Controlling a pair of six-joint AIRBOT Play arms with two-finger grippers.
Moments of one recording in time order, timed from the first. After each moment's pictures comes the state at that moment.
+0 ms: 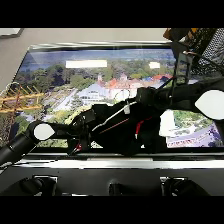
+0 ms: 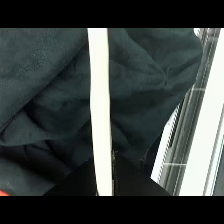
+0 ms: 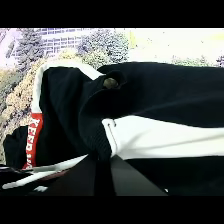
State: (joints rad) left arm -0.60 -1.00 0.80 0.94 -0.85 -0.61; right arm 0.50 -0.97 1.41 -1.49 1.29 2.08
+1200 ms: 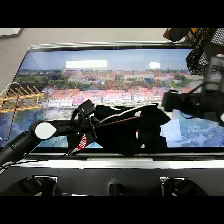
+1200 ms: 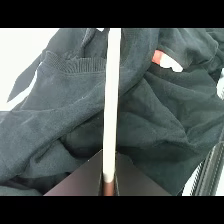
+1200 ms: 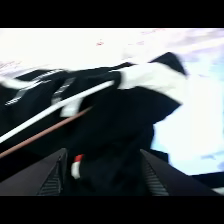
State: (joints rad) left arm -0.61 -1.01 0.82 0.85 -0.66 -0.61; right arm 0.48 -0.86 1.41 -1.89 1.53 2.20
